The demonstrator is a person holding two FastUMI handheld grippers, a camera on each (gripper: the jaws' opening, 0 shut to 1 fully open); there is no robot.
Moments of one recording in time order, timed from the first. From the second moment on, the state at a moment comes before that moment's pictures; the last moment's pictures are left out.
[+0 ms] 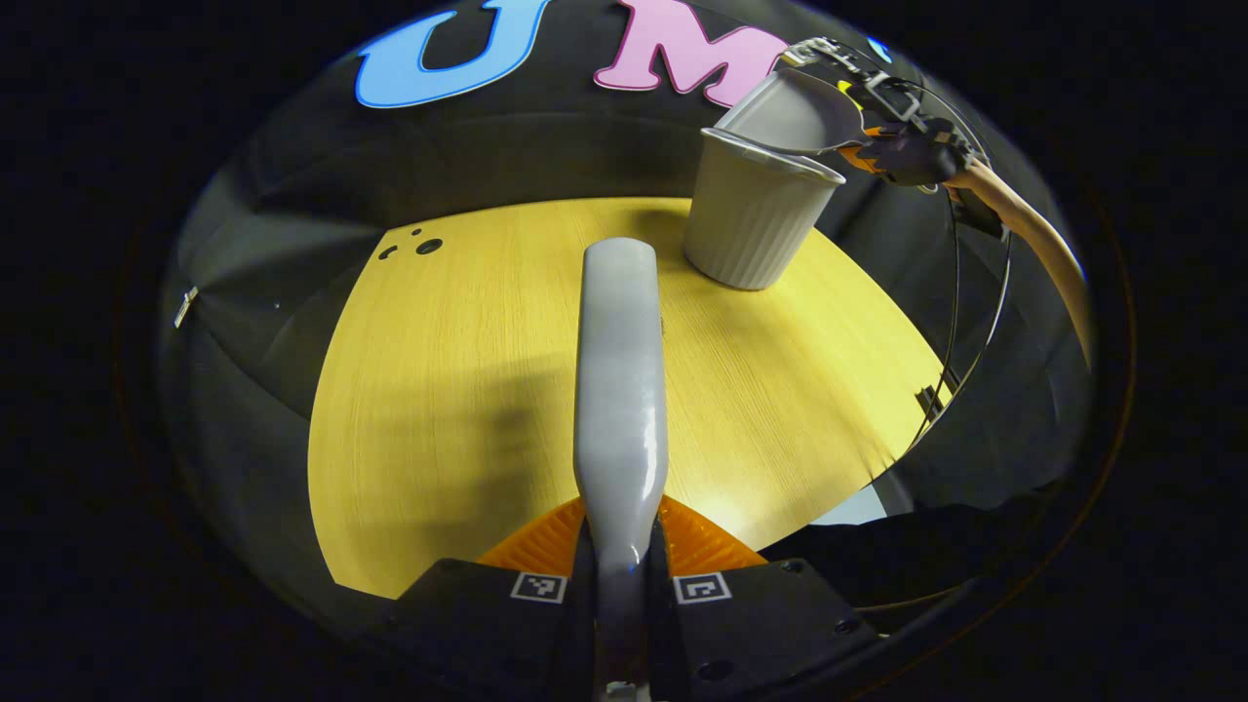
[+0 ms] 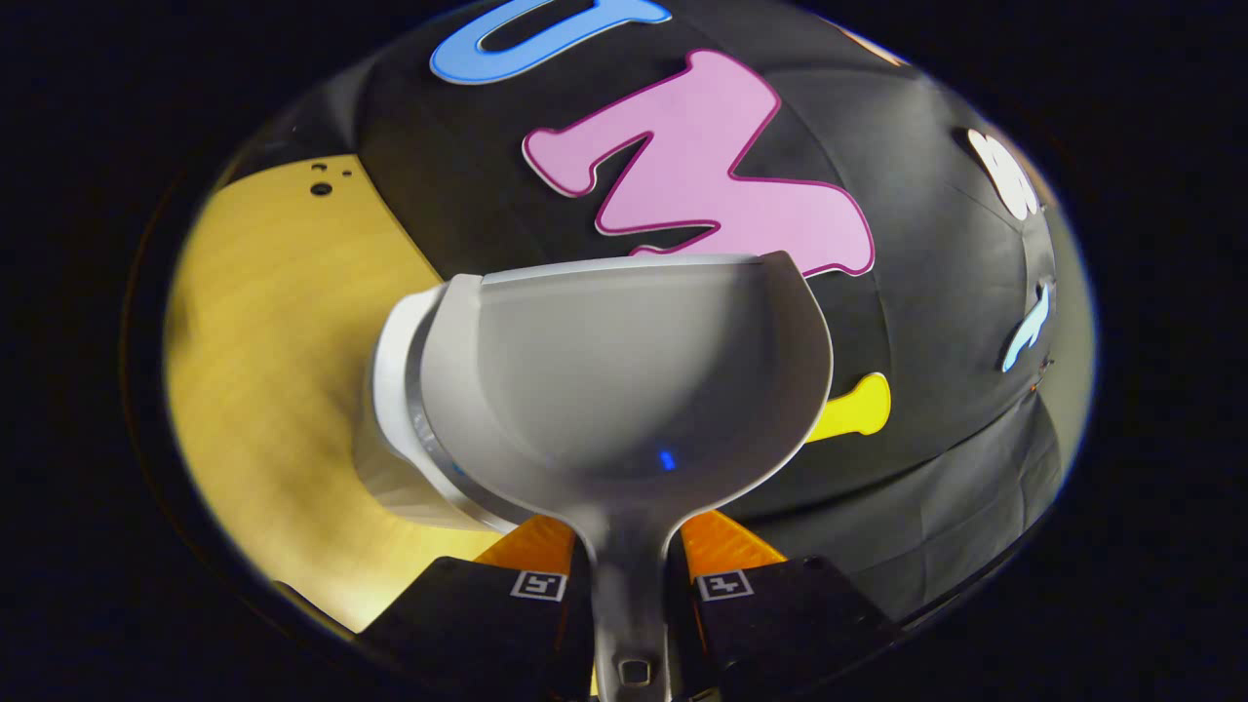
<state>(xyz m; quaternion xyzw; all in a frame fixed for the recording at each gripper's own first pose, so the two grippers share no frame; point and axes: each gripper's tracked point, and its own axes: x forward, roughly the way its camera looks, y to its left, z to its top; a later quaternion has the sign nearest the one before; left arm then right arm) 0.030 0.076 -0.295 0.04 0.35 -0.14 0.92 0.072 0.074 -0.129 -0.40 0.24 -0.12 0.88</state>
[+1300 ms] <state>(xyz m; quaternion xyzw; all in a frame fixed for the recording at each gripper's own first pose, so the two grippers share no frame) 0.079 0.145 -0.383 -0.06 0.42 -0.06 0.91 -0.113 0.252 -0.363 -0.06 0.50 0.13 0.86</state>
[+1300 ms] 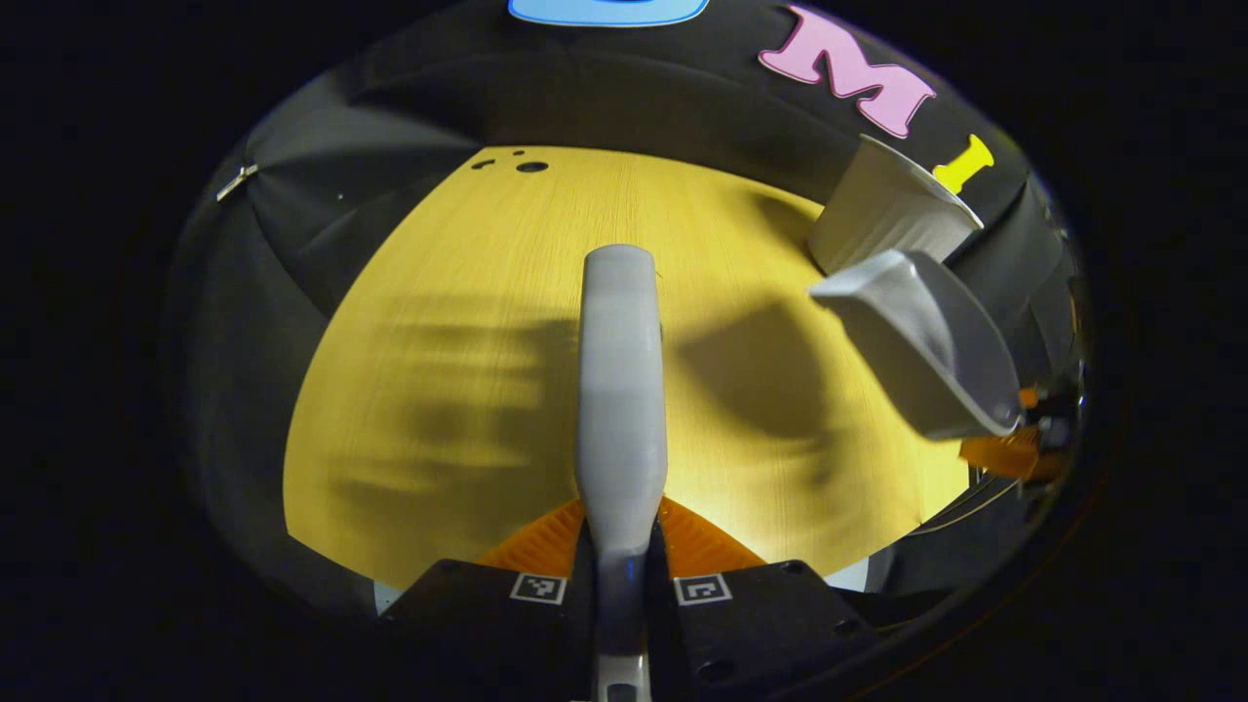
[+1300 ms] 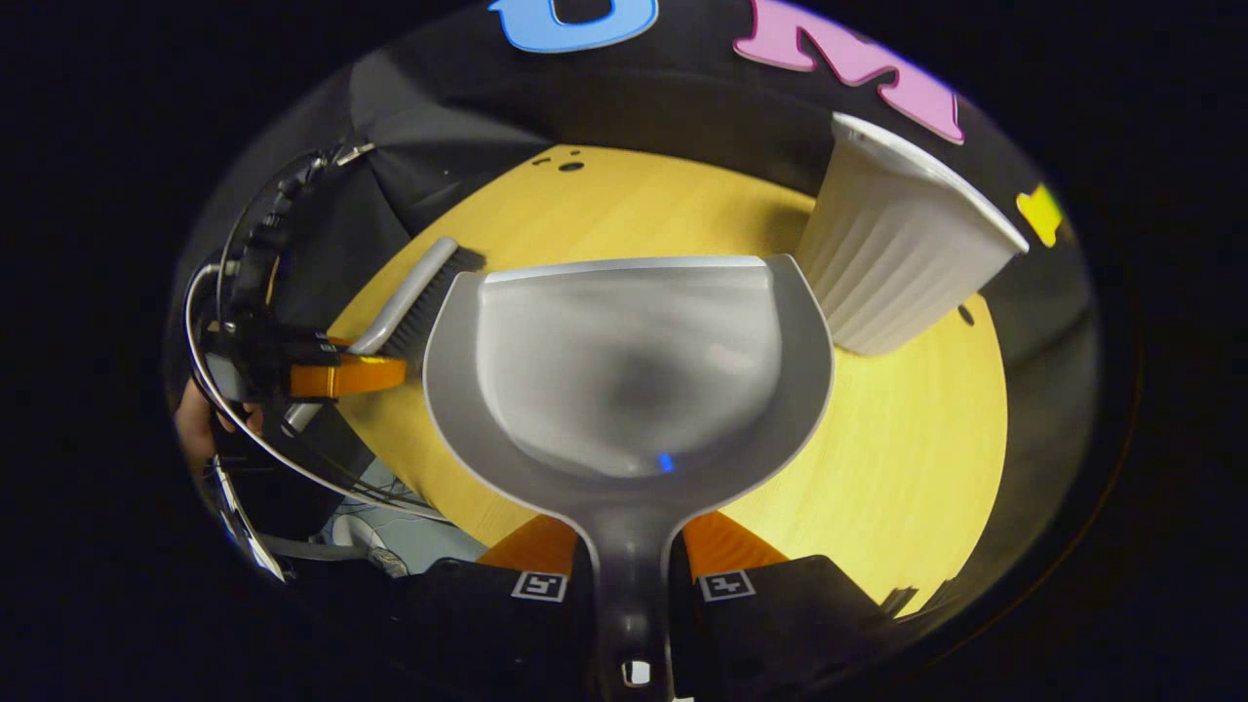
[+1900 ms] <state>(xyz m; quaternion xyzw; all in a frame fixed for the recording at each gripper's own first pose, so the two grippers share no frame) 0.093 0.133 -0.413 0.04 0.47 -0.05 0.88 -0.120 0.246 -0.427 0.02 0.54 0.04 0.84</state>
